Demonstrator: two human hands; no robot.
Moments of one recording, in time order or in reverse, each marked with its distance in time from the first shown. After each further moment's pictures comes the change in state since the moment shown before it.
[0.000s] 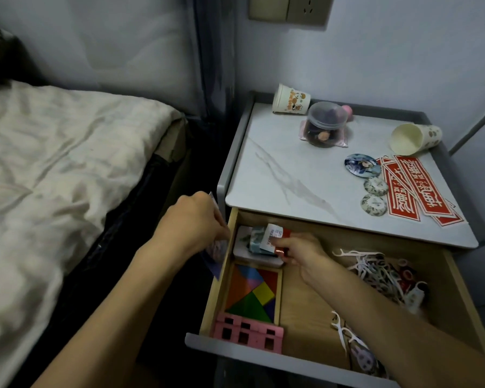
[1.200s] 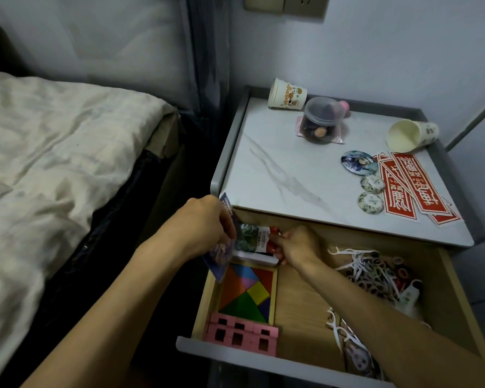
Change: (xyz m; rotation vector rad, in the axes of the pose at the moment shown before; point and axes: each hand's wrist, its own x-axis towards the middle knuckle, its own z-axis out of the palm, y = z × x) left_hand 0.008 0.008 0.007 0.009 -0.162 0.112; right_hand 0.029 0.012 -0.003 -0.441 0.060 -0.210
